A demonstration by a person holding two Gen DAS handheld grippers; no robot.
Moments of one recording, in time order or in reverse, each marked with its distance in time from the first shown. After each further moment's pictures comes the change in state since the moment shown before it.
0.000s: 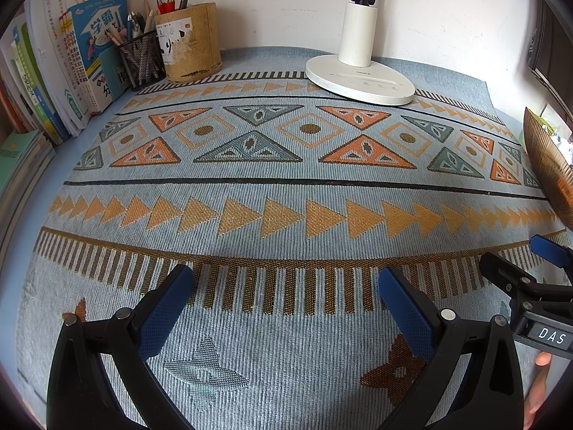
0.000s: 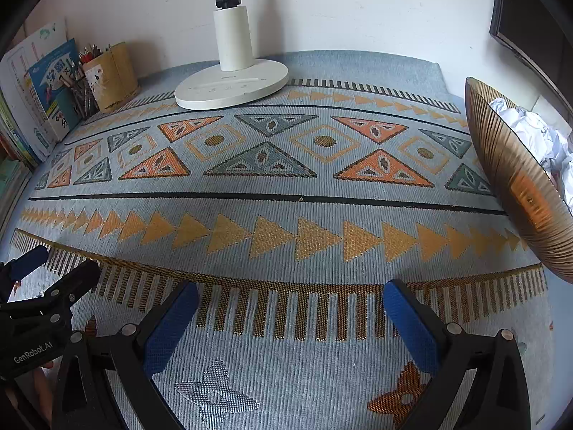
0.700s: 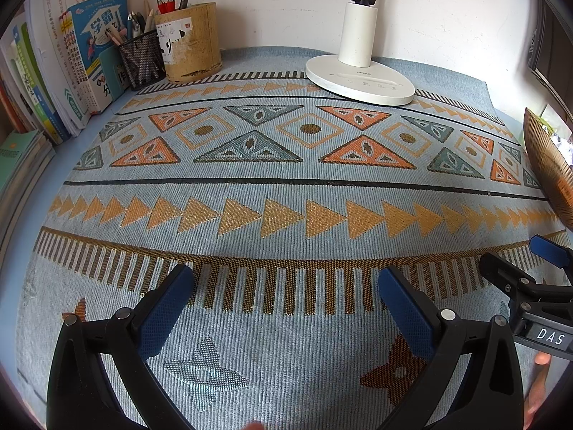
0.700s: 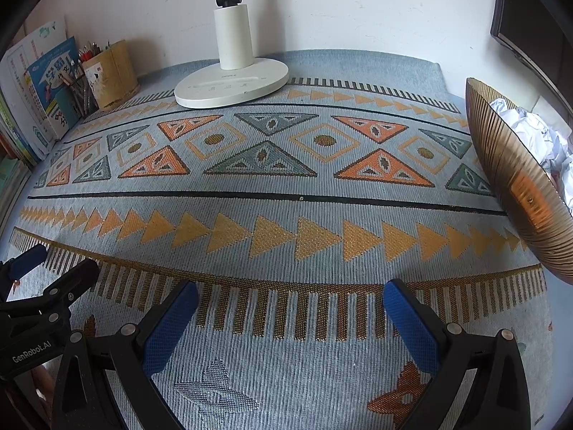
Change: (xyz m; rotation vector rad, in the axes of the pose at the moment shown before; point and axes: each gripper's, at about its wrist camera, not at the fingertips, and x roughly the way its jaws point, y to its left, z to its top) left arm 0.000 0.001 0.000 0.000 0.000 -0.002; right arm 0.000 0.000 -0.001 0.003 0.009 -0.014
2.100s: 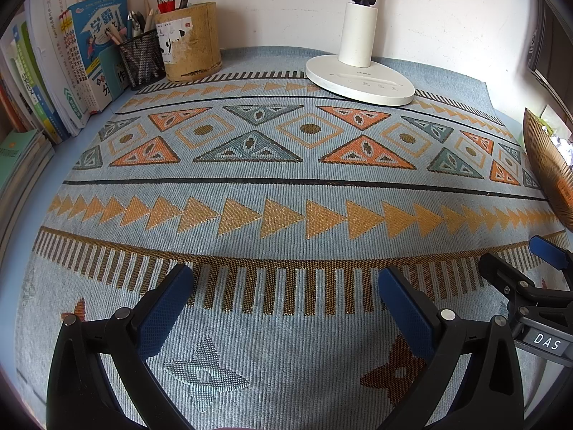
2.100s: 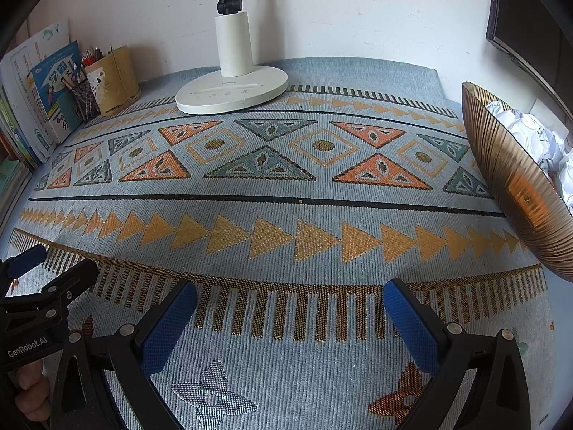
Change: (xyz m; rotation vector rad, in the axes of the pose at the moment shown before) left arm 0.000 0.001 -0.001 -0.002 0.000 -0.002; right arm -0.004 0.000 -0.006 -0.002 -0.045 0.005
